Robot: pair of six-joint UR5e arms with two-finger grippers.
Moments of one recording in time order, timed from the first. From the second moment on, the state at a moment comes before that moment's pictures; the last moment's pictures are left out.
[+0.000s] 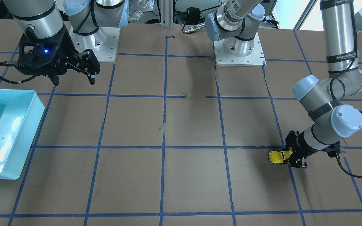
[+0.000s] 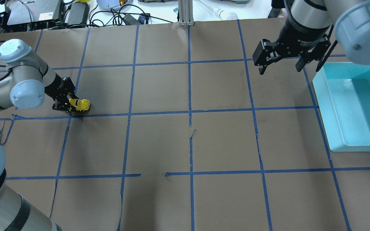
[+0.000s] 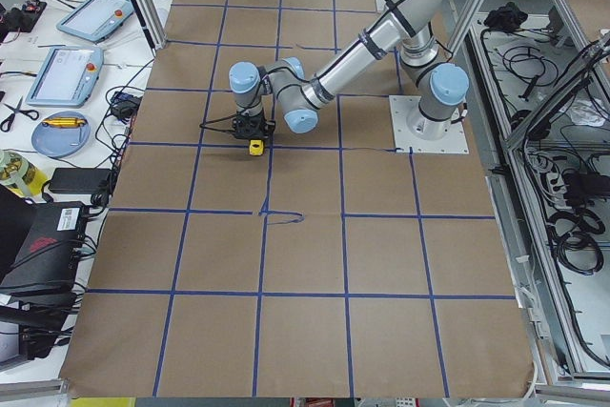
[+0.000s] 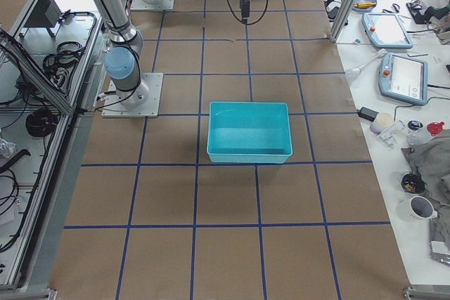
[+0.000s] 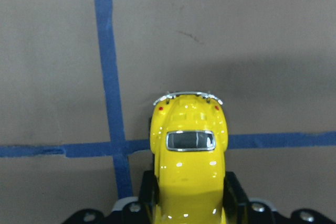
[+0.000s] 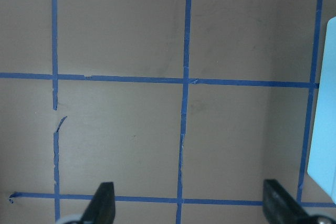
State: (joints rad) left arm -1.18 -2.05 -1.79 -0.90 1.53 -1.14; right arm 1.59 -1.57 1.58 -1.62 -1.56 -0.03
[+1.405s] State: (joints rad) left arm -1.14 -2.06 -1.79 -0.90 1.54 -1.08; right arm 1.59 -1.57 1.58 -1.62 -1.57 -0.03
